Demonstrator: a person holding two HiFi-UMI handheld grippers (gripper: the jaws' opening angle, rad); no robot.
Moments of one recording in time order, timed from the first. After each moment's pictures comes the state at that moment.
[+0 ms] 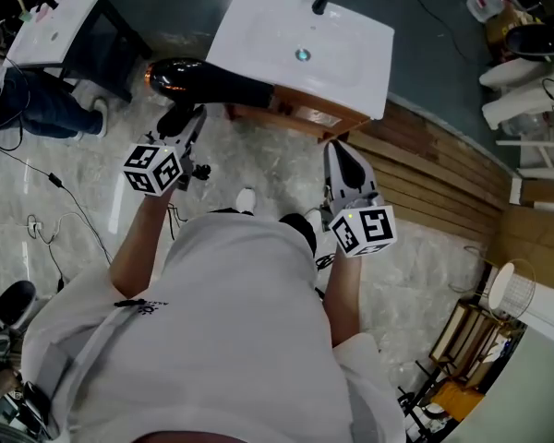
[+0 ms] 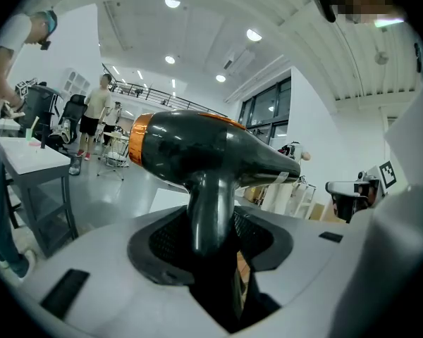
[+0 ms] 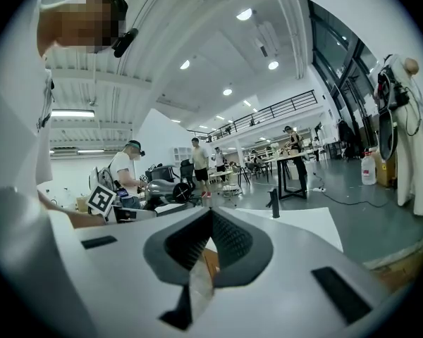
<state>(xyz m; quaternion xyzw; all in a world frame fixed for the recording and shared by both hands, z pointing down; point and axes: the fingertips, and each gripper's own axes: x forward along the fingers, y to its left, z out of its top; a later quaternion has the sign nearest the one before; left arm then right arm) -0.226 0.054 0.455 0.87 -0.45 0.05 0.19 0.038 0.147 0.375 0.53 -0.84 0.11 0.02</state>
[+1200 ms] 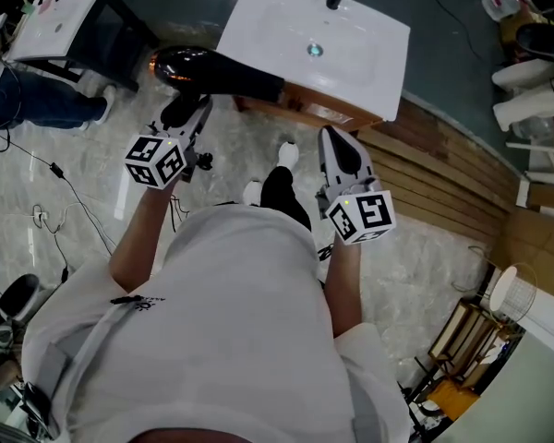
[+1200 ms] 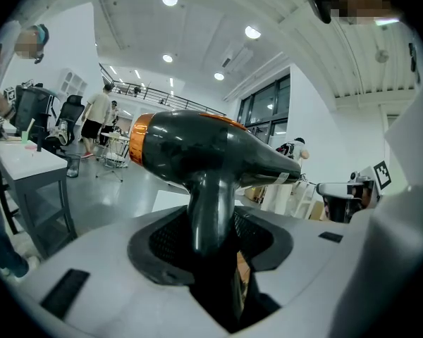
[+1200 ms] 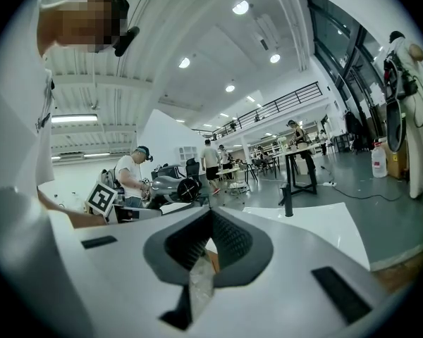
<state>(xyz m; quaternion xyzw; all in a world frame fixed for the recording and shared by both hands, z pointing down) -0.230 0.024 0.457 0.87 -0.45 0.05 0.19 0.007 0.100 0.392 0.50 -0.85 0.12 0.02</state>
